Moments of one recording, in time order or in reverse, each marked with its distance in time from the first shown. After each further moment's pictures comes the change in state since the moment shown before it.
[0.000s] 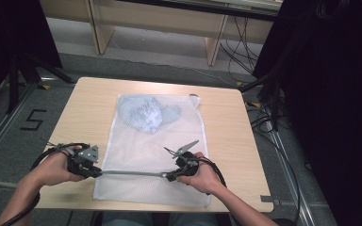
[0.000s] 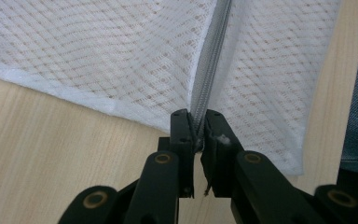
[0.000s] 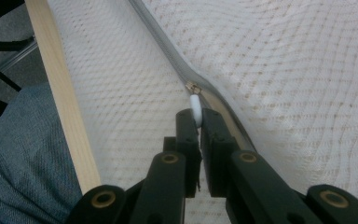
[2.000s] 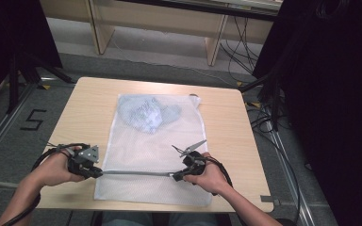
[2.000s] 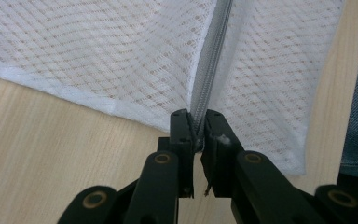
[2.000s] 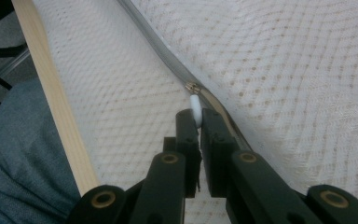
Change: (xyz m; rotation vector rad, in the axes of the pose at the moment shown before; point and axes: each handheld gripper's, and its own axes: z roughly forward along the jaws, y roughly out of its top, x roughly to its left) left arm 0.000 -0.001 0.002 -0.004 -0.002 -0.013; right arm -0.013 -0.013 -0.011 0.007 0.003 0.044
